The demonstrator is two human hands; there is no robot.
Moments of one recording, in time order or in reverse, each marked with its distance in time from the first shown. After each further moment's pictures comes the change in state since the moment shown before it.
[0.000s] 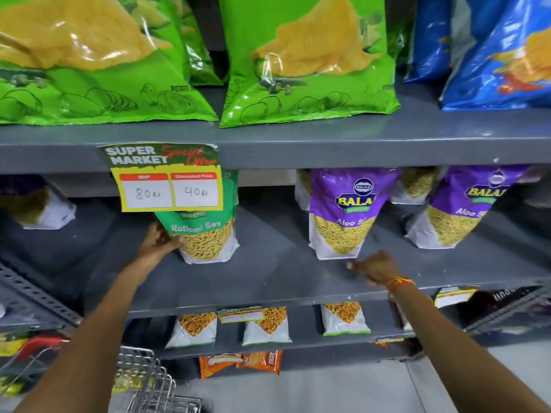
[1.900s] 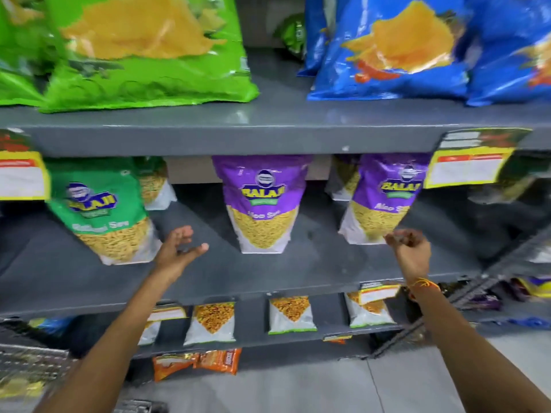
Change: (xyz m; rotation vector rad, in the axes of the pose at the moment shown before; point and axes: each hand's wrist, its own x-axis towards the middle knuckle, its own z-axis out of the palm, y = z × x) left_hand -0.050 0.020 0.216 0.073 0.120 0.086; right_hand 0.052 0.148 -0.158 0.702 0.545 -0.272
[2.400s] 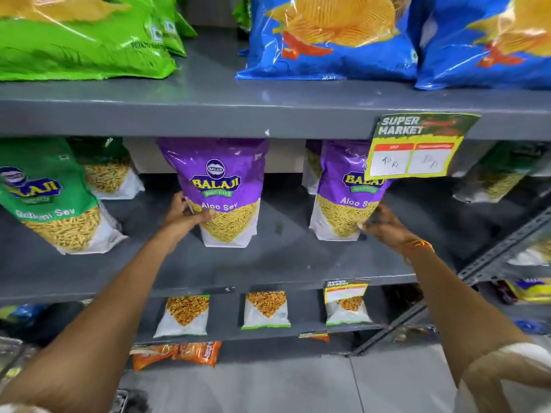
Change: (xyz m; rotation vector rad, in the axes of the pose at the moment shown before) left_hand 0.029 0.044 0.090 -0.225 -0.165 -0.020; right_hand 0.104 0.015 -0.031 -0.141 -0.704 0.075
